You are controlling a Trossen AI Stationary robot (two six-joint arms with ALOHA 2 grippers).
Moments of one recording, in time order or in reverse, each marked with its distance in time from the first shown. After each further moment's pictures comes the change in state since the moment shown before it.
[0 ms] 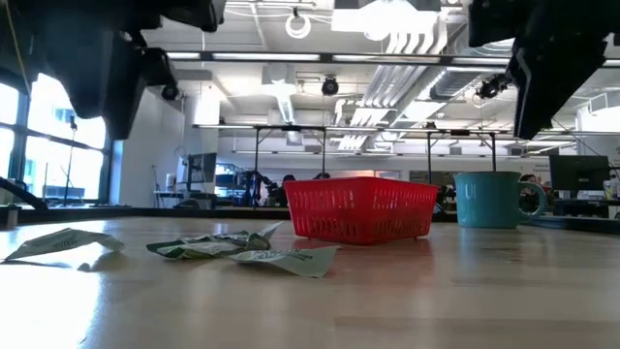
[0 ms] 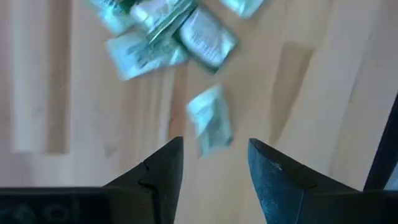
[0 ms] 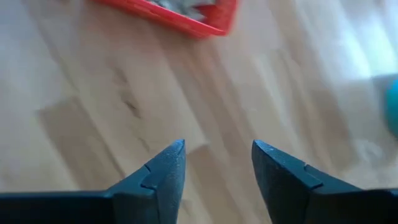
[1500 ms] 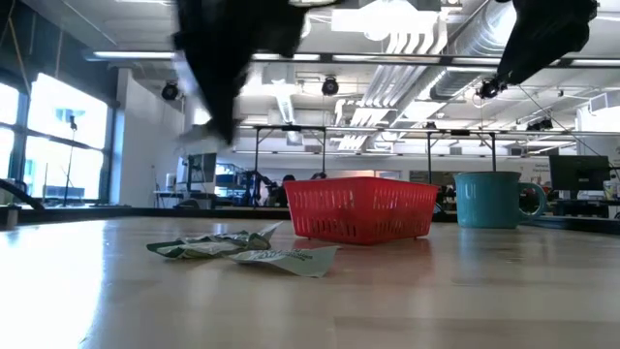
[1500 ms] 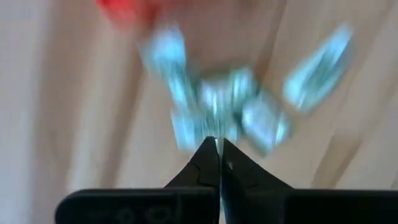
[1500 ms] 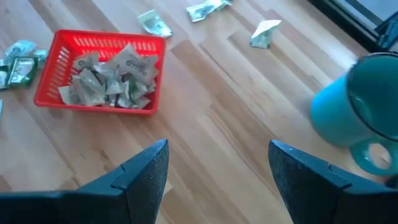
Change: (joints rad) left arm 0.174 0.137 0.160 -0.034 -0.062 0.047; right arm -0.033 -0.325 0.002 -0.142 0.219 0.170
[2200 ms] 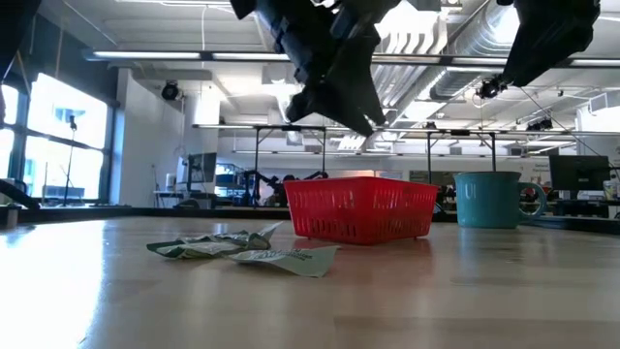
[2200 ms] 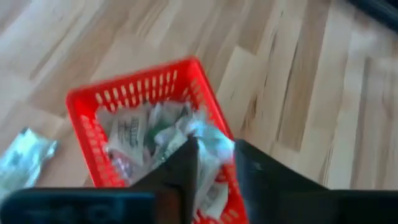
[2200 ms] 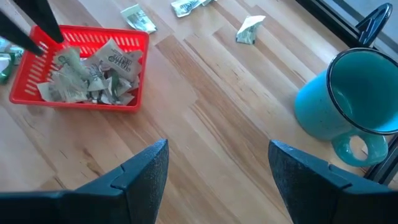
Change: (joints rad) left arm 0.229 0.080 0.077 0.497 0.040 0.075; right arm -0.002 -0.007 -0.001 -0.063 0.015 0.023
